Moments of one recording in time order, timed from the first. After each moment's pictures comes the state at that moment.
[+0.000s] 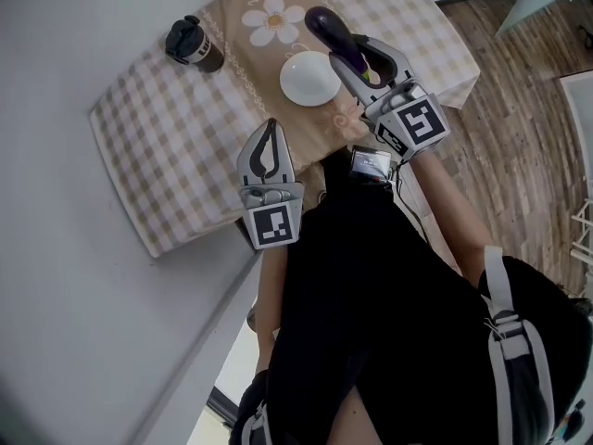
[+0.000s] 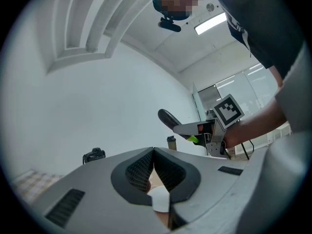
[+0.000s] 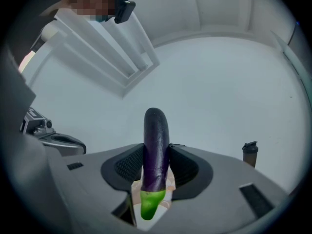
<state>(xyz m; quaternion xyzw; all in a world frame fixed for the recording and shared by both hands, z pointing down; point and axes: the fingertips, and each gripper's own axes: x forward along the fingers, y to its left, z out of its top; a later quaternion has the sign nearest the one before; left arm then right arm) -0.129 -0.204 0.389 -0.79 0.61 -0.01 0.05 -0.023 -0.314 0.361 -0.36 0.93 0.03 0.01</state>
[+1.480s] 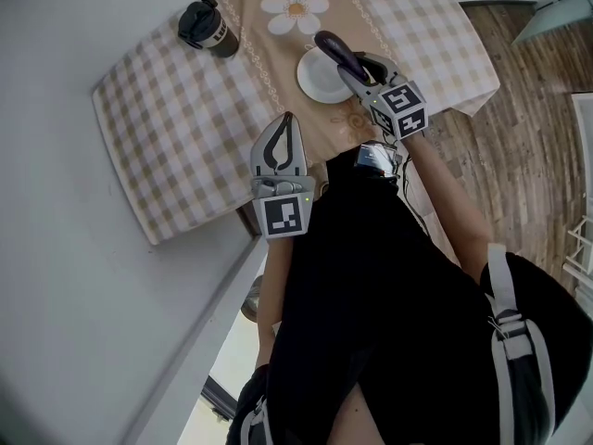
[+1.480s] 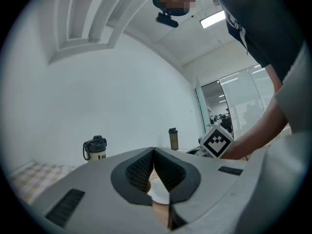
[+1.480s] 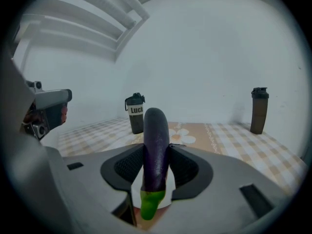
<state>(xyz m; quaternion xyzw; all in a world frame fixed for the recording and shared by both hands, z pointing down) -0.141 -0.223 0.423 -0.78 0.62 -0.03 0.03 -0.049 -0.355 0.538 -0.33 0.93 -0.10 -0.17</state>
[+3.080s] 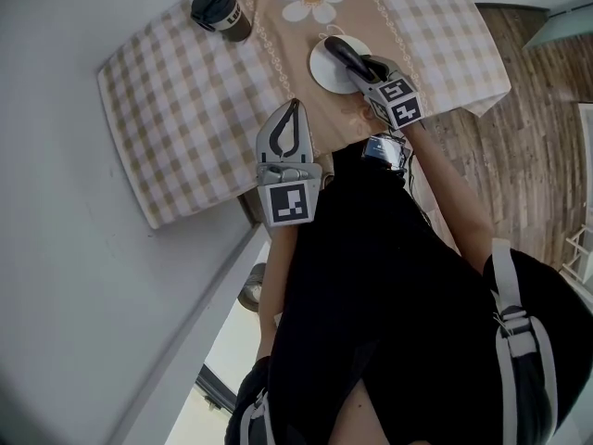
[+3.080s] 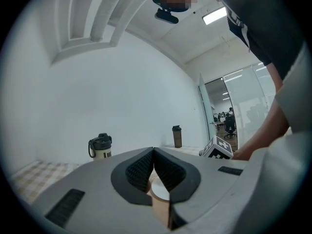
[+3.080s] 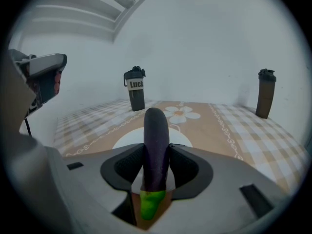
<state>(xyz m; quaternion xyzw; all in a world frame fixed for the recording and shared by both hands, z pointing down) -0.153 -0.226 0.427 -0.77 0.64 -0.04 0.02 -0.057 -0.351 0.614 -0.31 0.91 -0.12 -0.26</state>
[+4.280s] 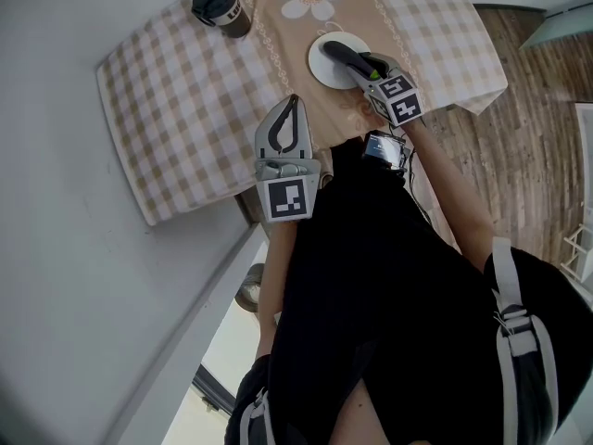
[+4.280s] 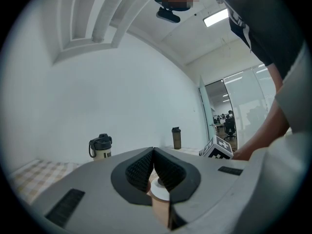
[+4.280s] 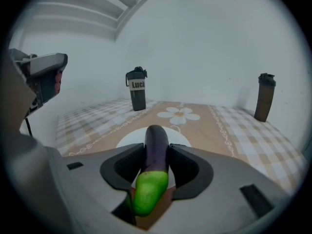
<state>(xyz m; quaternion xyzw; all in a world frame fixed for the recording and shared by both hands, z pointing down) -0.153 -0.218 0.424 -0.77 0.64 -0.03 0.02 -0.054 -0.345 0.608 -0.31 0.91 -0.11 -0.26</state>
